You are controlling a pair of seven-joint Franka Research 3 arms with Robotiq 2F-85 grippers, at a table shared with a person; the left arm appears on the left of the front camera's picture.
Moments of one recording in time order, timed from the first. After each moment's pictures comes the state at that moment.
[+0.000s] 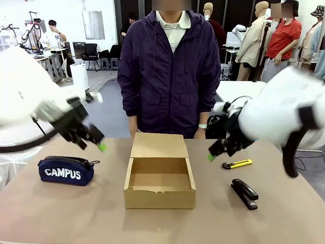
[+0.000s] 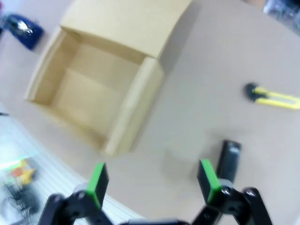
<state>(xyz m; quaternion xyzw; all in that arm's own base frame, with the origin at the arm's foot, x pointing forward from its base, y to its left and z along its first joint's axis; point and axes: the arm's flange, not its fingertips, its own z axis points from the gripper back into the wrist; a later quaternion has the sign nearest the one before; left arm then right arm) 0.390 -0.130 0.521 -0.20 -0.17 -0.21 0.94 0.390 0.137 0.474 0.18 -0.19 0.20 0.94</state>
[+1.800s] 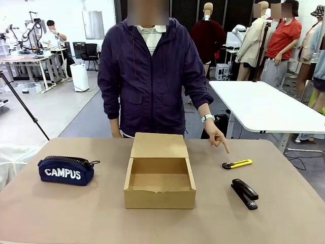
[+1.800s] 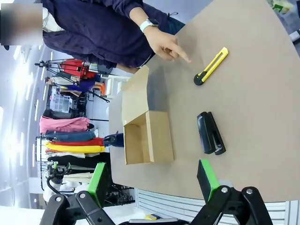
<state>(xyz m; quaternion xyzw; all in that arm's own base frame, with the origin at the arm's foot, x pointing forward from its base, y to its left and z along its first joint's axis) 0.303 0.182 0.525 -0.53 -0.29 0.17 0.78 0.289 -0.170 0.491 0.46 -0.26 -0.19 0.83</state>
